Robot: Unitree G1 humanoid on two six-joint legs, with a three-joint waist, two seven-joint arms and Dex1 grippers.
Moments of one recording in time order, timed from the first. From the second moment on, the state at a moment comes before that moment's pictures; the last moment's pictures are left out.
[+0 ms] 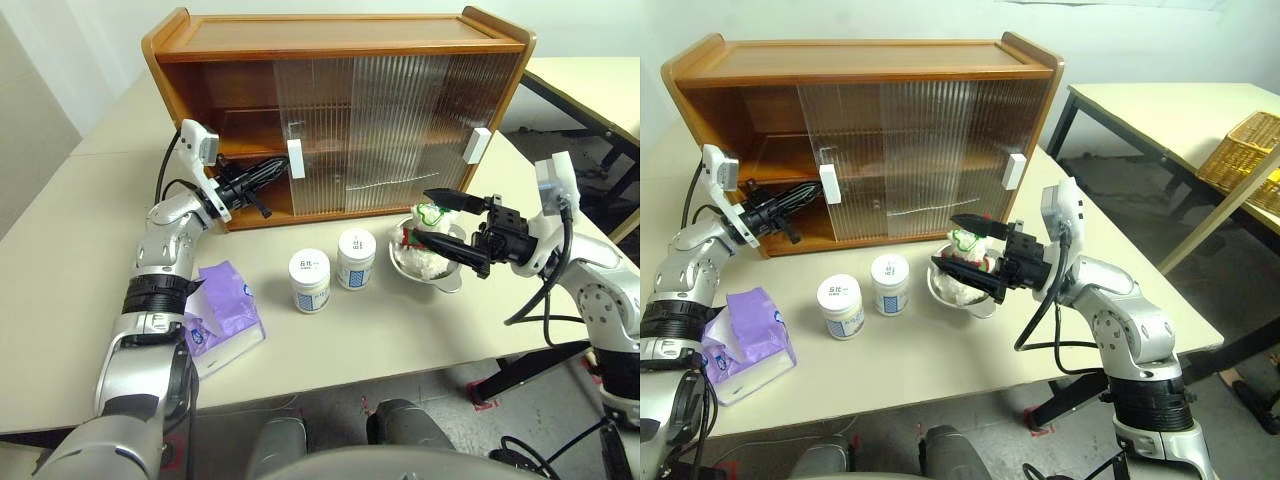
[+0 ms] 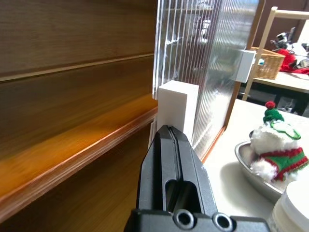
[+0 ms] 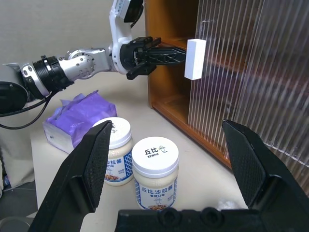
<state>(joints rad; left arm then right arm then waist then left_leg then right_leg) -0.63 0.46 0.13 0.52 -0.38 0.05 -0.98 -0.26 -0.60 -0.10 -0.23 0.71 0.44 1.04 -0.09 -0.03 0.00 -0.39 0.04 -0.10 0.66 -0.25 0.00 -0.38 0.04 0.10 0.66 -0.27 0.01</state>
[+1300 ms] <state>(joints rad) -0.63 0.40 0.08 0.41 -0.39 0.09 -1.02 -0.29 -0.59 -0.10 -0.22 0.70 0.43 1.04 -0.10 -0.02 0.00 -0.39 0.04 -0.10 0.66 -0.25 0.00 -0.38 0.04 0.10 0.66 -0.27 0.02</state>
